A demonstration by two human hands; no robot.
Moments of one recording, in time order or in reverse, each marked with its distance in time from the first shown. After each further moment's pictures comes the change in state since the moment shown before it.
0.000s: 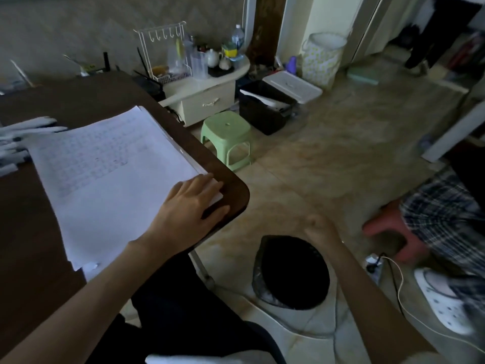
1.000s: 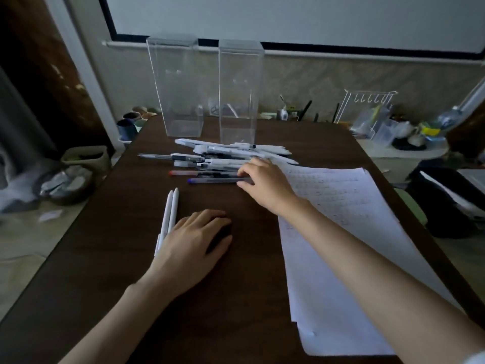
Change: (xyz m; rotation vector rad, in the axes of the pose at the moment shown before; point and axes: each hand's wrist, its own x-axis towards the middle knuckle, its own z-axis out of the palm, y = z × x) left_hand -0.188 -0.178 -0.087 0.100 0.285 -0.633; right_hand -0.120 -0.475 0.211 -0.357 -0.185 -1.484
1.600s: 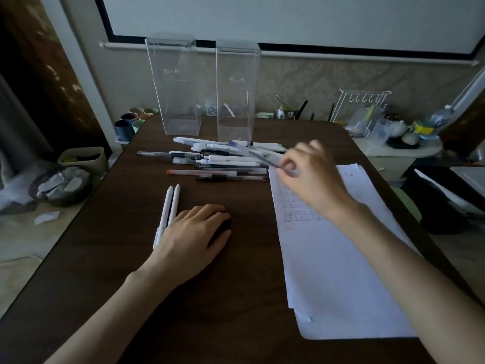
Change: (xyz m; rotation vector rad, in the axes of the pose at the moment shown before) left_hand 0.001 0.002 -0.004 0.082 0.011 0.074; right_hand -0.055 0.017 -0.061 -0.117 0.299 0.002
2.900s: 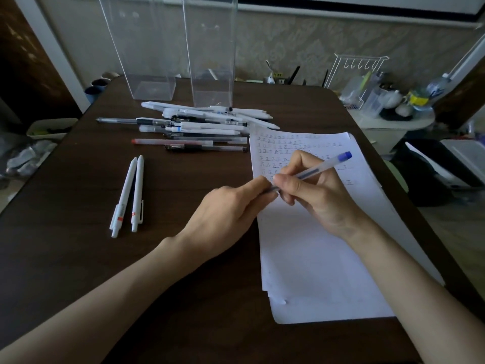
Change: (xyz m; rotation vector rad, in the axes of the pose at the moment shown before) left_hand 0.045 0.069 0.027 -0.483 0.084 0.187; right_hand -0.068 0.013 -0.002 1.349 -0.236 0.302
